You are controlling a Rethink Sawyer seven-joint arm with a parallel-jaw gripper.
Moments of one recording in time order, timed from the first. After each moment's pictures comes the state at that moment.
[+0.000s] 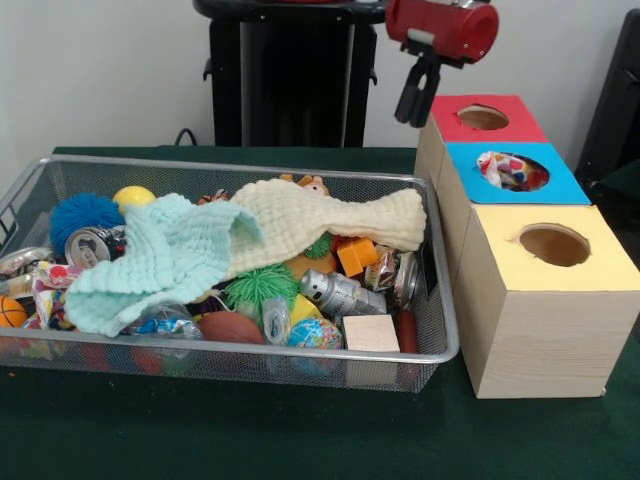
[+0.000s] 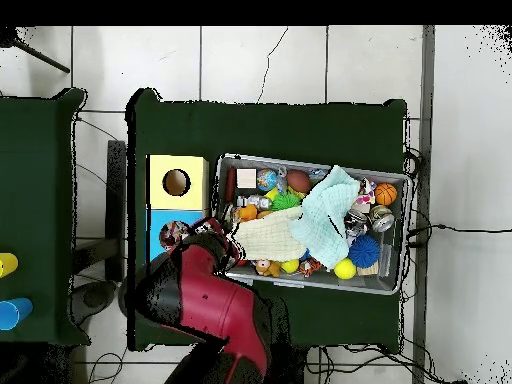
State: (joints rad) arm 0.34 -0.68 -0.52 1.83 0.32 0.18 2.45
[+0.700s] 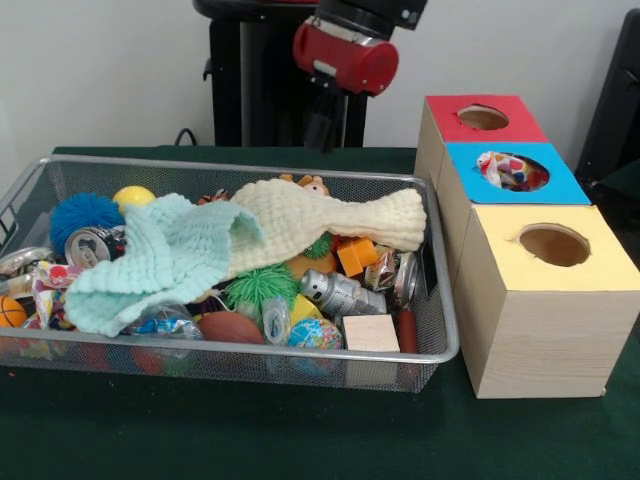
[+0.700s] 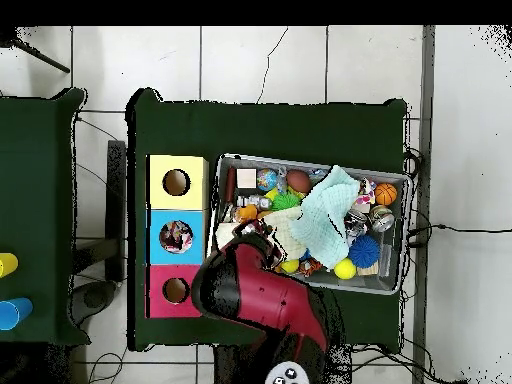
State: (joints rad) arm 0.08 -0.68 -0.40 1.86 0.05 0.09 2.45
